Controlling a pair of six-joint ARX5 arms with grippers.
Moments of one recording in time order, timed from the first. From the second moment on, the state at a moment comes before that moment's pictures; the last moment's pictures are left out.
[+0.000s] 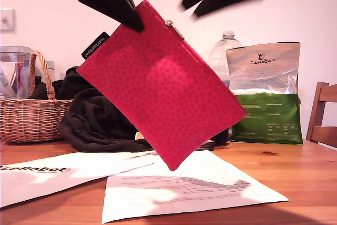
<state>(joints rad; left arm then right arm) -0.59 1.46 1.34 -0.76 0.37 1.05 0.72 1.13 1.00 -0.47 -0.15 -0.27</state>
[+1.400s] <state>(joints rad) -0.59 1.46 1.34 -0.73 0.37 1.05 0.74 1.31 1.00 -0.31 -0.05 -0.45</state>
